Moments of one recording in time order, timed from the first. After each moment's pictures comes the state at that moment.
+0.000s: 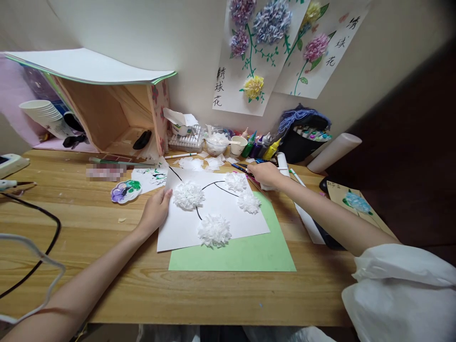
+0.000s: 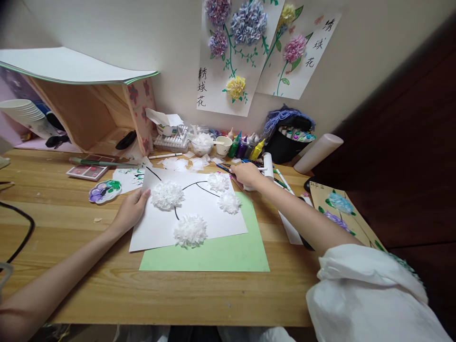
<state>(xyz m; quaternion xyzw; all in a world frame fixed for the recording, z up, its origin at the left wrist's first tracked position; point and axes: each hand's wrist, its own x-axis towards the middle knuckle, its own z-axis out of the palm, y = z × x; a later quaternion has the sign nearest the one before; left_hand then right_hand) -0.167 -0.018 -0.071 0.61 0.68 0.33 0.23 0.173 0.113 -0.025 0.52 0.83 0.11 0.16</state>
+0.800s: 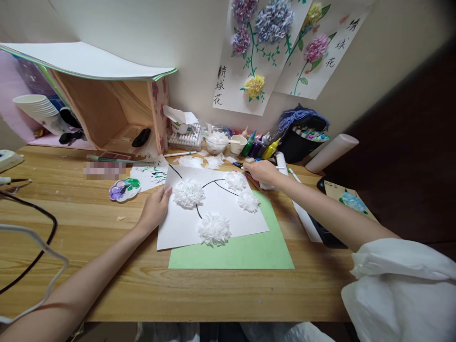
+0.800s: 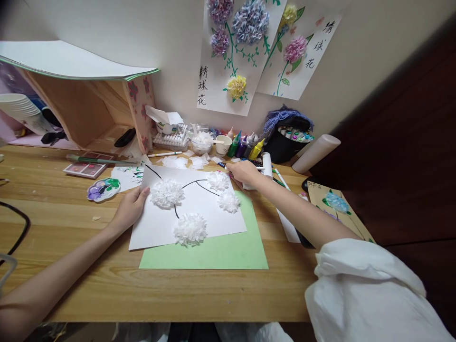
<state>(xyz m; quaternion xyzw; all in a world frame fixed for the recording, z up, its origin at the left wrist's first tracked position) -0.166 -0.020 -0.068 0.60 0.67 0.36 0.25 0.166 0.113 -0.019 0.50 0.84 0.11 0.17</state>
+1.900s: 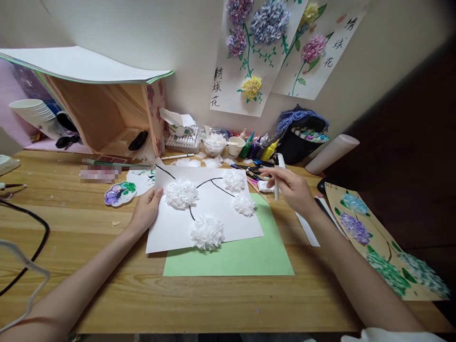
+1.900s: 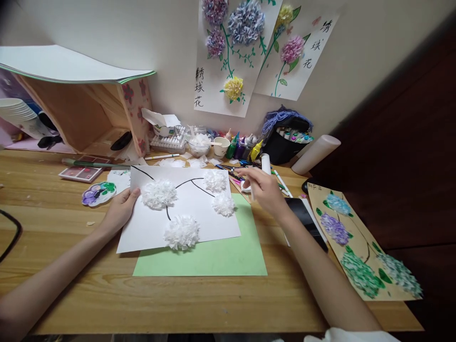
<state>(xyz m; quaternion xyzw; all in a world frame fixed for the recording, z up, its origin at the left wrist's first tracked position) -0.174 -0.015 -0.067 0.53 0.67 0.42 0.31 0.194 0.016 0.012 0.53 0.77 -0.19 -0.32</state>
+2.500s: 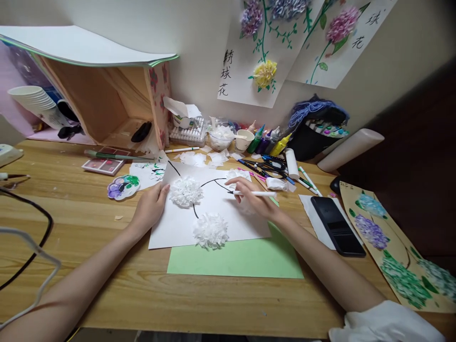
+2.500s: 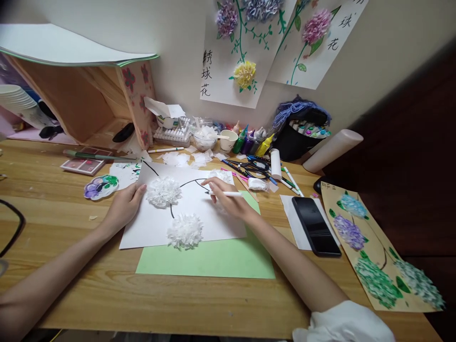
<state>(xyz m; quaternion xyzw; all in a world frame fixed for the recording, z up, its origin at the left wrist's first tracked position) -0.175 -0.016 -0.068 0.64 0.70 0.28 0.16 0.120 0.019 -0.033 0.41 0.76 -0.41 -0.29</state>
